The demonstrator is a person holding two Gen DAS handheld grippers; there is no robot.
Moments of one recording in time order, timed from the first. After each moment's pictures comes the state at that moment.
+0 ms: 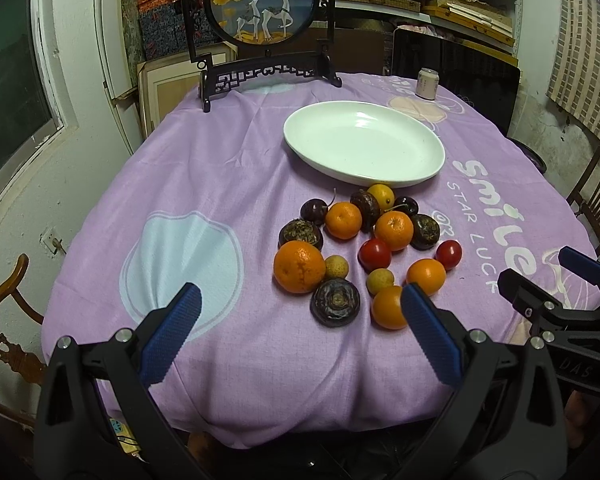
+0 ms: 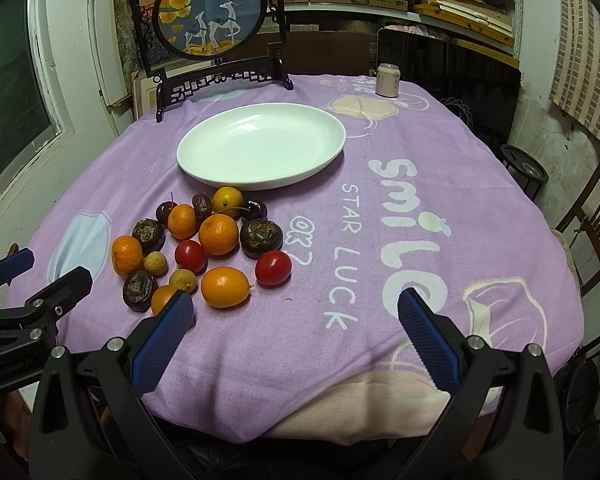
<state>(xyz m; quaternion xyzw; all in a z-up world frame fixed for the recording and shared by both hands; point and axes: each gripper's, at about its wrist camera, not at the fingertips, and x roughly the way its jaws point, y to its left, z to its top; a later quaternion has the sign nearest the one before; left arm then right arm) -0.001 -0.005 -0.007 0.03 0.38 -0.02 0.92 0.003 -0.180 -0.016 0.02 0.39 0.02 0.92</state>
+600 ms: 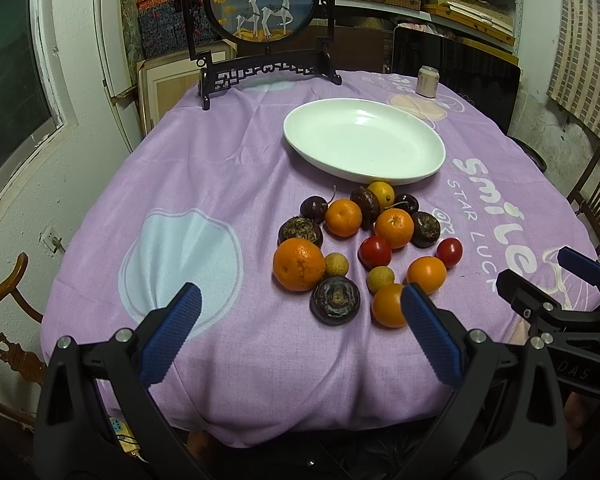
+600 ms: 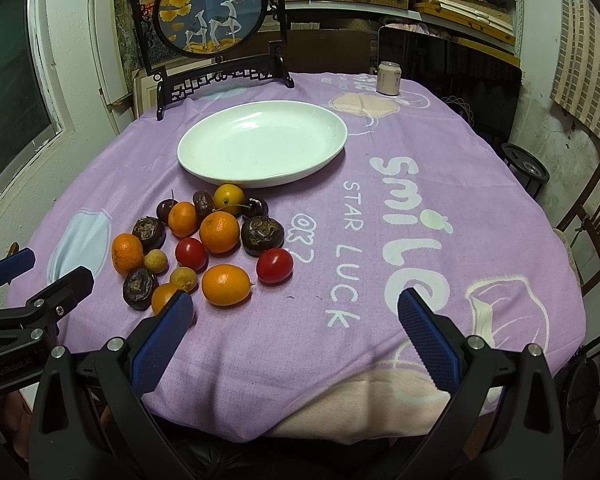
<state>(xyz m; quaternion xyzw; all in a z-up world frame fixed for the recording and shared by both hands) -0.001 -0.005 -0.007 0.03 0.38 -0.02 0.92 0.004 -0.180 -0.018 0.02 0.39 0.02 0.92</state>
